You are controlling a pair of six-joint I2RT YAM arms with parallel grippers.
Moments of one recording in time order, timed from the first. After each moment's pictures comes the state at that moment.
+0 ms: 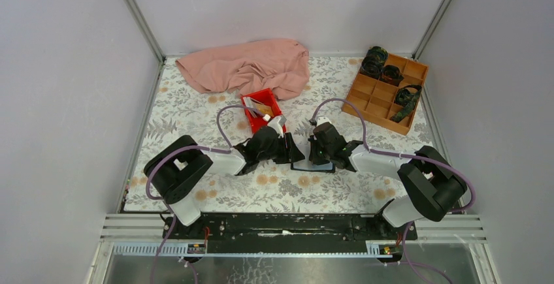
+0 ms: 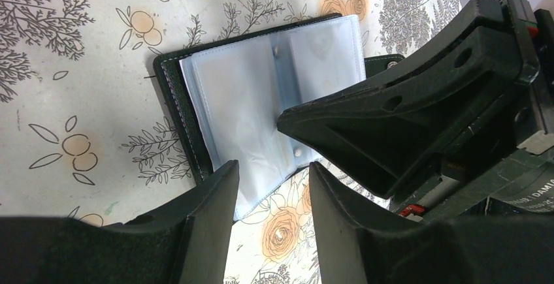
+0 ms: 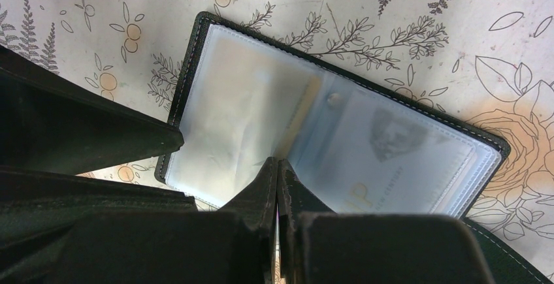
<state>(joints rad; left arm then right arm) -0.79 1.69 0.65 0.50 0.22 -0.85 0.71 1.48 0.64 -0.05 0.04 0.46</state>
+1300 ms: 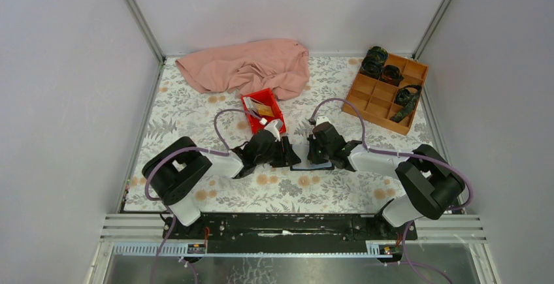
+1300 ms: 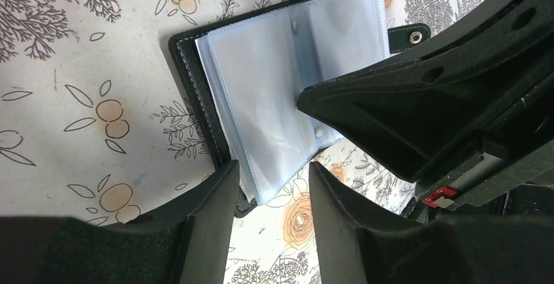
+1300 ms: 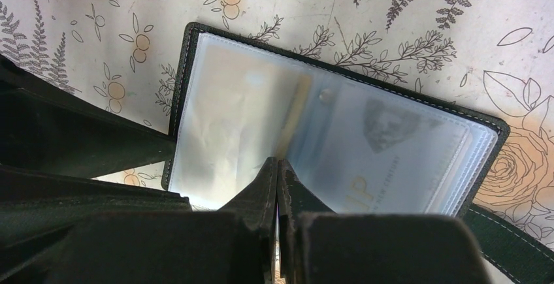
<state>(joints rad) -0.79 1.68 0.59 0.50 0.21 -0.85 0.71 1.50 0.64 -0.02 0.04 0.46</state>
